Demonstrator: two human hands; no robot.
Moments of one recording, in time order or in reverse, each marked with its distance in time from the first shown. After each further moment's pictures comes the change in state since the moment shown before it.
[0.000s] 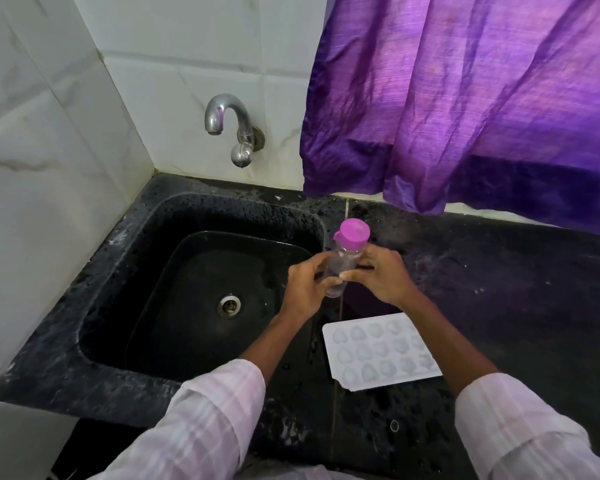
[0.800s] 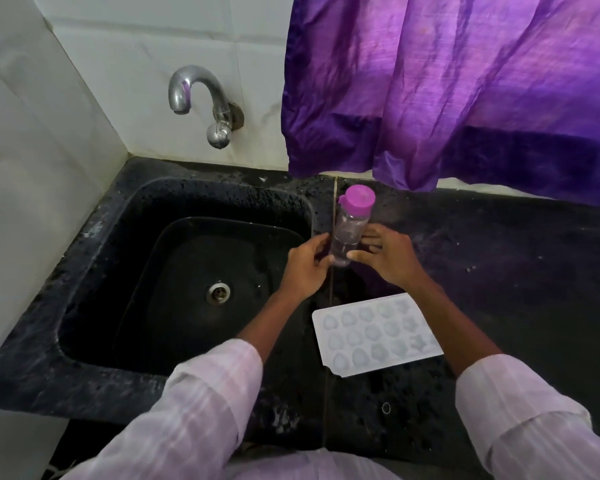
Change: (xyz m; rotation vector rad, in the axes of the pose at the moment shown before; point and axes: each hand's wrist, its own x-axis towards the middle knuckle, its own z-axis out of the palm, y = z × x) left_hand 0.028 -0.008 0.020 0.145 -0.120 -0.060; right_hand 0.006 0.032 -0.020 -0.037 0.109 0.100
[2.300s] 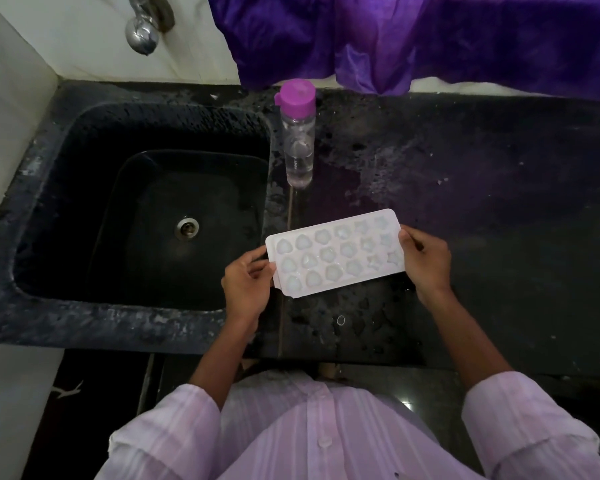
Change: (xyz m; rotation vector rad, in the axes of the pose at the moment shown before) left_hand -0.150 -0.018 0.051 -0.314 0.301 -0.539; right_hand -0.140 0.123 -0.022 0.171 0.417 0.440
